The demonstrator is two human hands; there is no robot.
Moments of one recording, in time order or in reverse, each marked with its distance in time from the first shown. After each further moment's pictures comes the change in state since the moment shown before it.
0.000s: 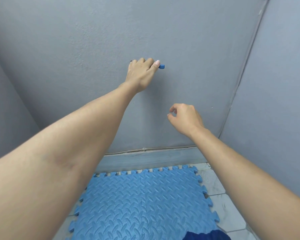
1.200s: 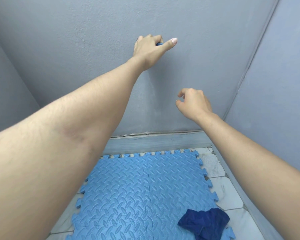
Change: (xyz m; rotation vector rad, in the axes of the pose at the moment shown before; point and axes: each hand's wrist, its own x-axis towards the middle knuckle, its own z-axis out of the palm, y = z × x) left_hand -0.002 -0.001 -0.003 -0.188 -0.032 -0.011; right_hand -0.006 0.001 0.004 -0.060 -0.010 0.052
